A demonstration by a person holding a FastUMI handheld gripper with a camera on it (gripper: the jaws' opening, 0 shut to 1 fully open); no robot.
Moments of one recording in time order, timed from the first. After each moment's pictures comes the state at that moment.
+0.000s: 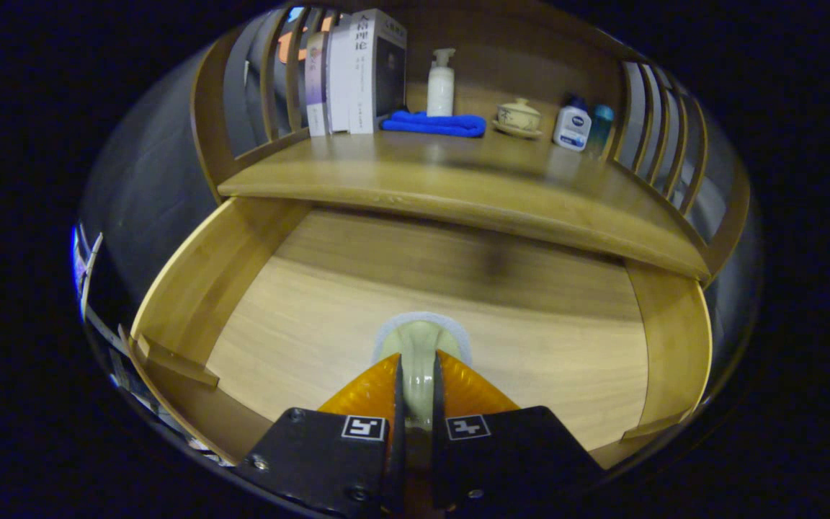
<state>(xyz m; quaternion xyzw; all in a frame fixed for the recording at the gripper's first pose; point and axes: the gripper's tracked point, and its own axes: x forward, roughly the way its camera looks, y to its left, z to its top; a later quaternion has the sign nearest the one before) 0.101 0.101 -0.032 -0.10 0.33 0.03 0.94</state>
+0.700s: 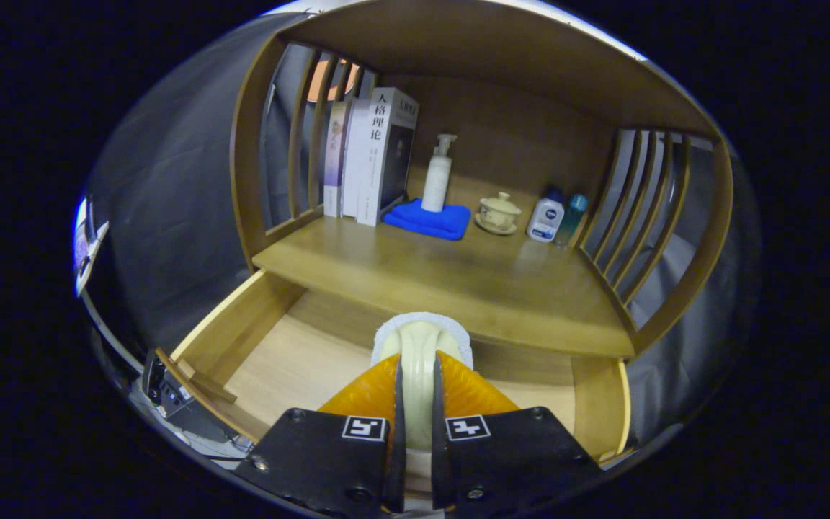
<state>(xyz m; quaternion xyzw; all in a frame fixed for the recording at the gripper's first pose) 0.087 0.098 0.077 -0.14 0.23 0.03 0.96</state>
